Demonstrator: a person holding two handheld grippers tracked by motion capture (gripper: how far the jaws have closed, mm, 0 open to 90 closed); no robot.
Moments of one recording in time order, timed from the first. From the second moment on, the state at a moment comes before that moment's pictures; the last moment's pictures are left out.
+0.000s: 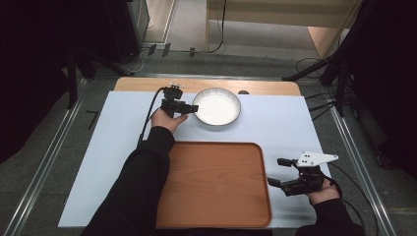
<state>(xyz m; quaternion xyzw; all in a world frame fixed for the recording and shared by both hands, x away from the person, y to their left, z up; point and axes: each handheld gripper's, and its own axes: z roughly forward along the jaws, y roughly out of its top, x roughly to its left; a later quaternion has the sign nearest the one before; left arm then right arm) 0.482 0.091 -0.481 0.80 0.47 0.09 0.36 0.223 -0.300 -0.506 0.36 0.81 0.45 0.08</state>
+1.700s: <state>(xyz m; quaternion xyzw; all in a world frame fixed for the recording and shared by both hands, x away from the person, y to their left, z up) 0.517 0.094 -0.542 0.57 0.67 -0.10 0.47 0.224 -0.294 -0.502 0.33 0.82 0.45 0.08</state>
